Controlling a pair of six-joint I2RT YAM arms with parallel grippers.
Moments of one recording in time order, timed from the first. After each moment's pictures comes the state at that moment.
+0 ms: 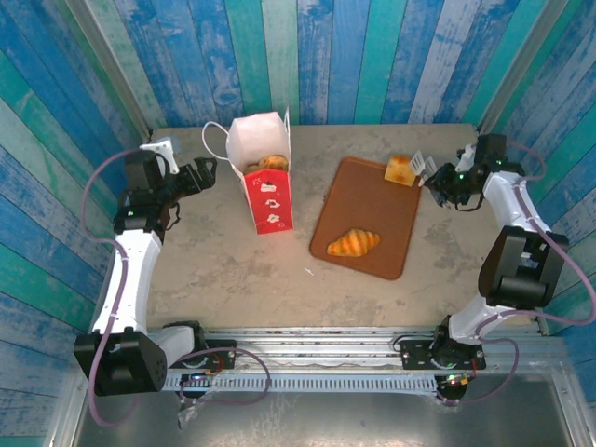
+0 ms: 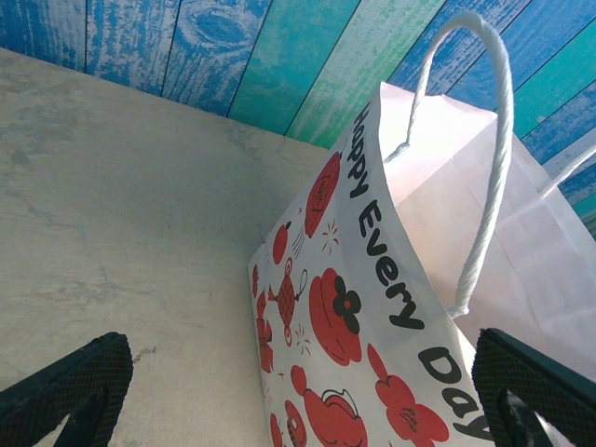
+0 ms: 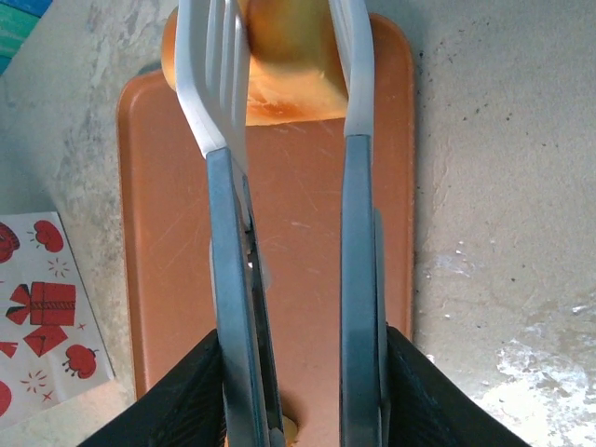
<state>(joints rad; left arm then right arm) 0.09 1.12 1.03 -0.36 0.35 -0.33 -0.21 1.65 1.29 -0.72 -0.47 0.36</state>
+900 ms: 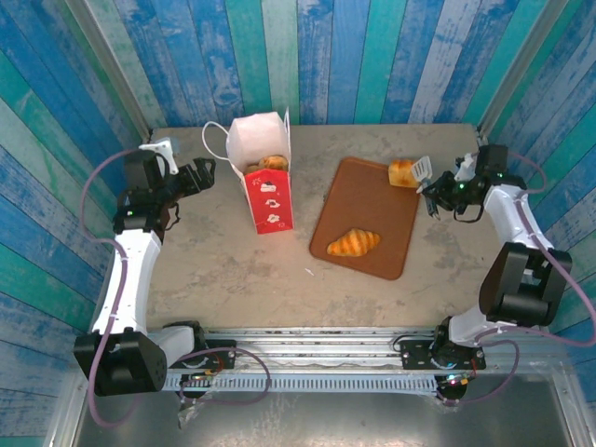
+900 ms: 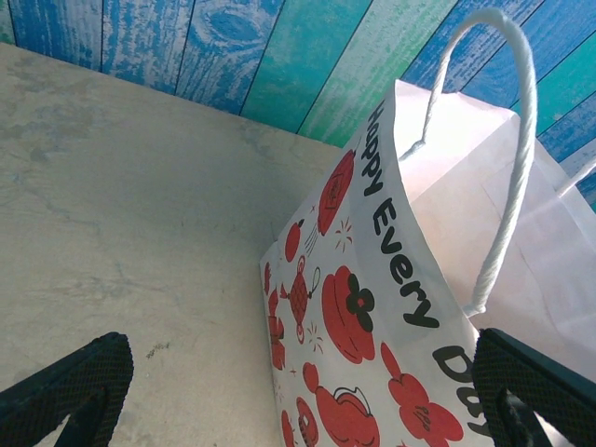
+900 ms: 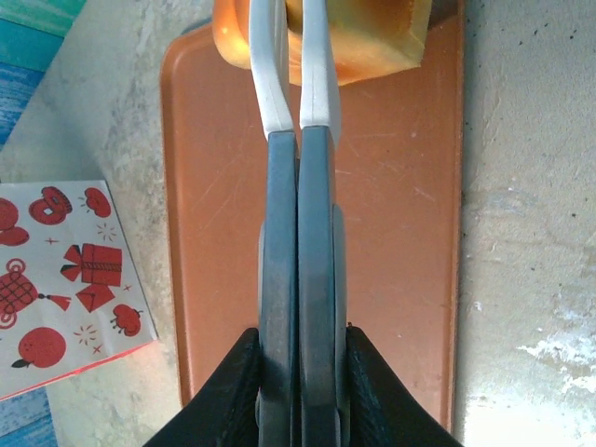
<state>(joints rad) 0.09 1.12 1.04 -0.38 0.32 -0.32 -0.21 1.52 1.16 -0.70 -0.55 0.40</state>
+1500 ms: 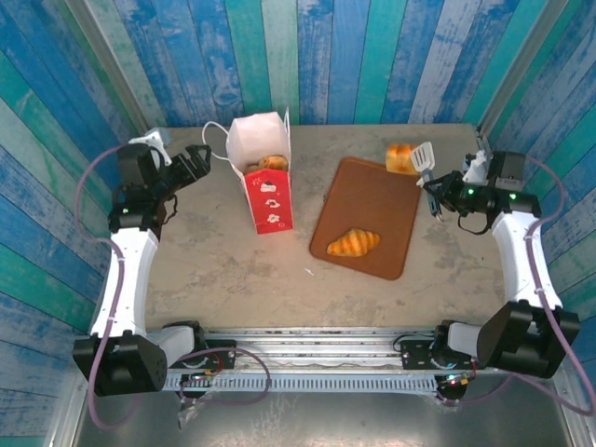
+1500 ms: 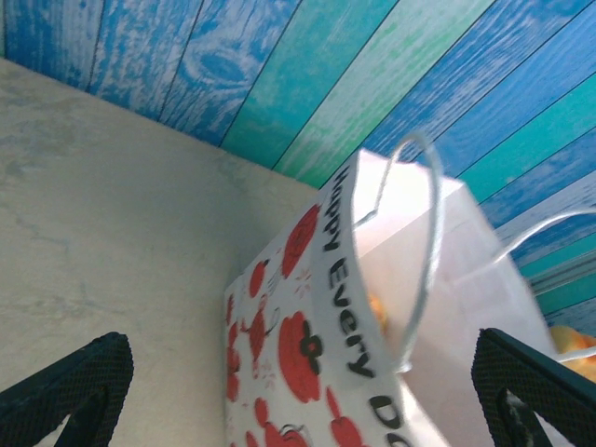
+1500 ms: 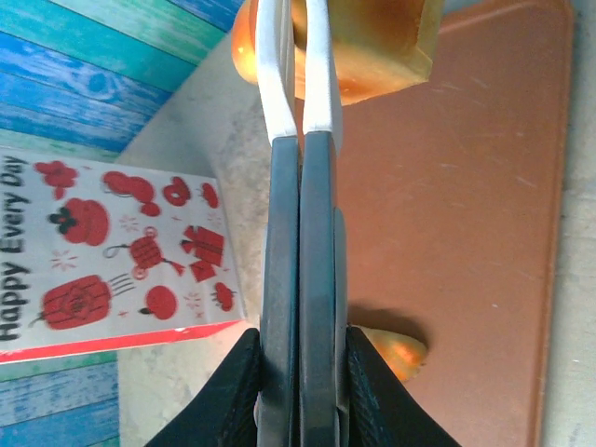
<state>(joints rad) 0.10 1.12 1.11 -0.35 0.35 -0.48 -0.20 1.22 1.09 -0.69 -0.65 0.49</state>
